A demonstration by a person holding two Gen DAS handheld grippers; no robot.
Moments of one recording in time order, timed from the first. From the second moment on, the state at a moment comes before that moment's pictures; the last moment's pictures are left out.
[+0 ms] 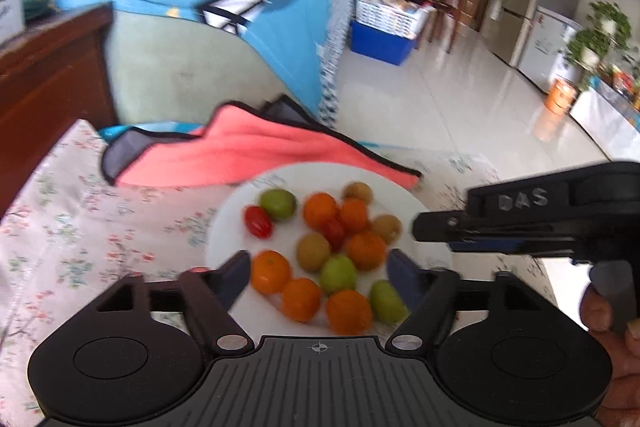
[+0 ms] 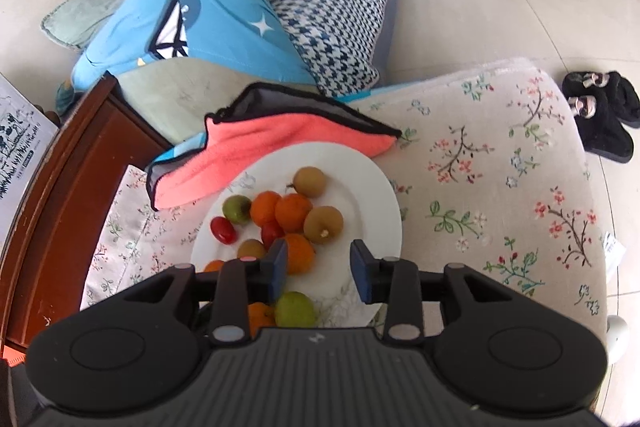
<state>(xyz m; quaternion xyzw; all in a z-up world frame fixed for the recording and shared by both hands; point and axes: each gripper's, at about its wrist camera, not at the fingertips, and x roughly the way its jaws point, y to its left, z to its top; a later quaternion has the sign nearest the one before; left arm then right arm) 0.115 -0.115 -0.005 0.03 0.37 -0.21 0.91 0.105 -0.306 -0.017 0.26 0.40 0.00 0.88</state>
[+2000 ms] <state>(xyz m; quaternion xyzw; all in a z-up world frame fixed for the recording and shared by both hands) 0.112 -0.093 -0.005 0.09 0.48 -0.06 0.87 0.070 -0.275 -0.001 0.09 0.47 -0.11 0.87</state>
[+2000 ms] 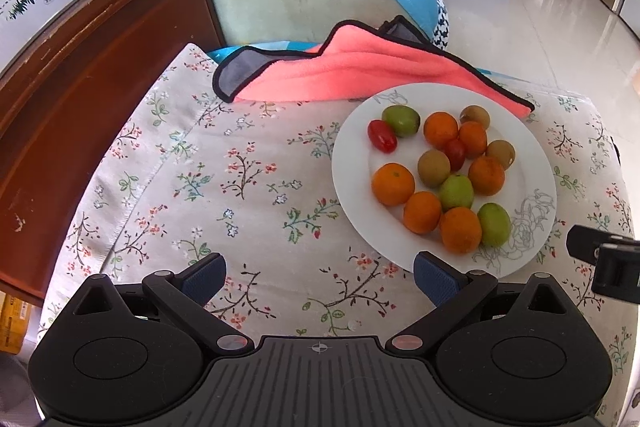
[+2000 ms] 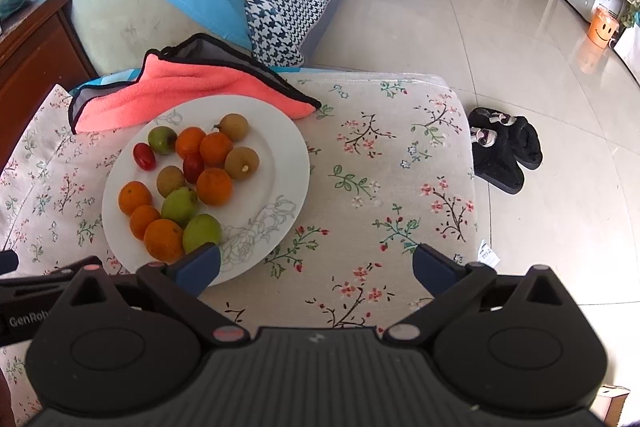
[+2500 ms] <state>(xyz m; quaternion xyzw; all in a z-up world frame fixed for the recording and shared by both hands) 0.114 -0.098 -0.006 0.11 0.48 -0.05 0.87 0.076 -0.264 -0.010 0.05 0.48 -0.12 0.87</state>
